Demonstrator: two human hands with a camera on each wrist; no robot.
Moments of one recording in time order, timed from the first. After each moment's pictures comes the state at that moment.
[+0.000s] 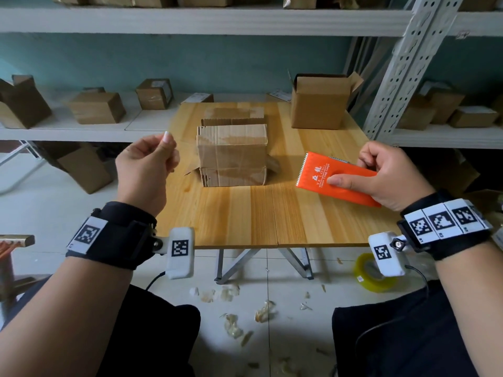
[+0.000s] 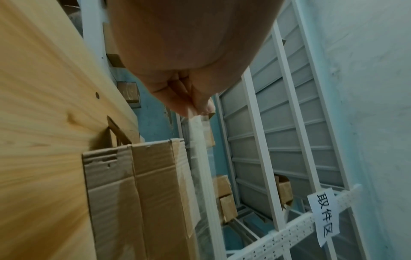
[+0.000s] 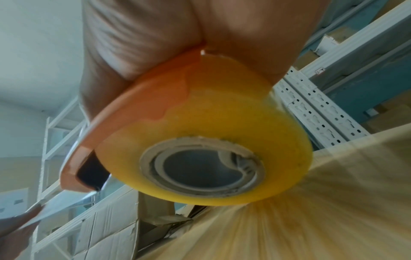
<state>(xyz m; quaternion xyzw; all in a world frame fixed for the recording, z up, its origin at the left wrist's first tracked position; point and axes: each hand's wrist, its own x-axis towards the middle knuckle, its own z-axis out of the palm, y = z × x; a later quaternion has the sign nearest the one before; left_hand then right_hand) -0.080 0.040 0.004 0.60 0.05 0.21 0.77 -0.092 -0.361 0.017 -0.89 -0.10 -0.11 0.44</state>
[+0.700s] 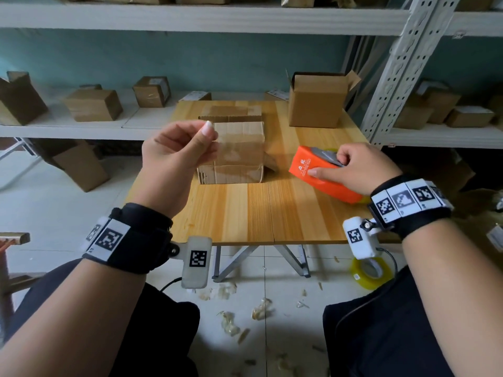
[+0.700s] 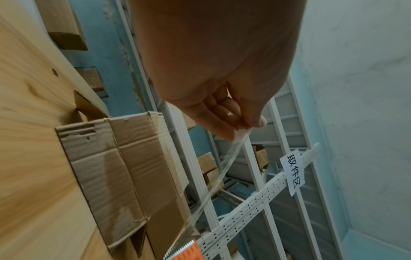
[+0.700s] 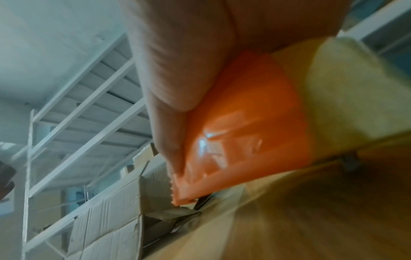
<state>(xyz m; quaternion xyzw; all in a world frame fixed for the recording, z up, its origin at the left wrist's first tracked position) -0.105 -0.008 0.022 0.61 -0.12 0.17 0.76 -0.056 -0.340 0.014 -0.97 -0.01 -0.07 0.21</state>
